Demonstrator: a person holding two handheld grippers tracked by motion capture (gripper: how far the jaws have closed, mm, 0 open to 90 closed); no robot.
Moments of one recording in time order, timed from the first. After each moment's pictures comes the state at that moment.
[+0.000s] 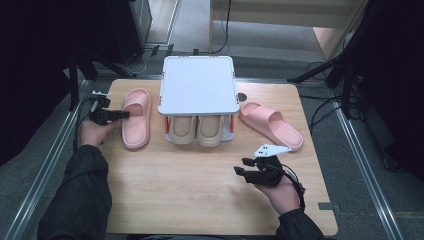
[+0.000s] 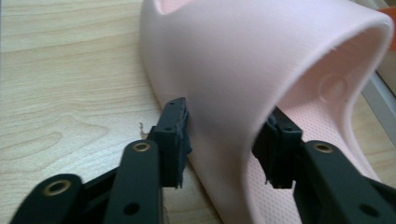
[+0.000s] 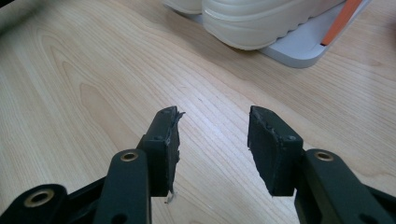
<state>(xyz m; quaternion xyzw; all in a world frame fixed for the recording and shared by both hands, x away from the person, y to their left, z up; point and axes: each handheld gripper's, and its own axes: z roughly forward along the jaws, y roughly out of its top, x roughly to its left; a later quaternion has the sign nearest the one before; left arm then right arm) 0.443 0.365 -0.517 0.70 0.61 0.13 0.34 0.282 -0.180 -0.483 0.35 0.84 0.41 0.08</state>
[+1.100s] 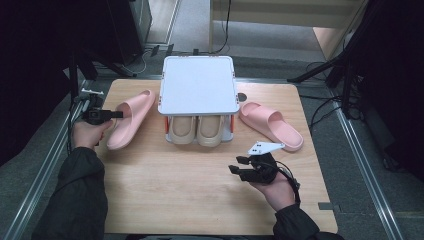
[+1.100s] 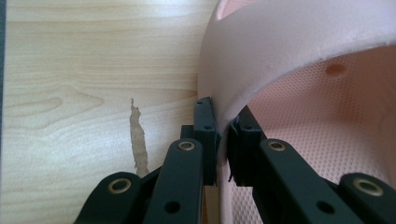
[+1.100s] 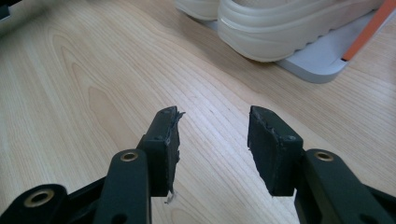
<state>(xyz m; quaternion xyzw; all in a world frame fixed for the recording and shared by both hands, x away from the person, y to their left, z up) 0.424 0.371 -0.492 0.67 0.64 0.09 0.36 0.290 -0.166 -0.483 0.32 0.85 0.41 0.07</state>
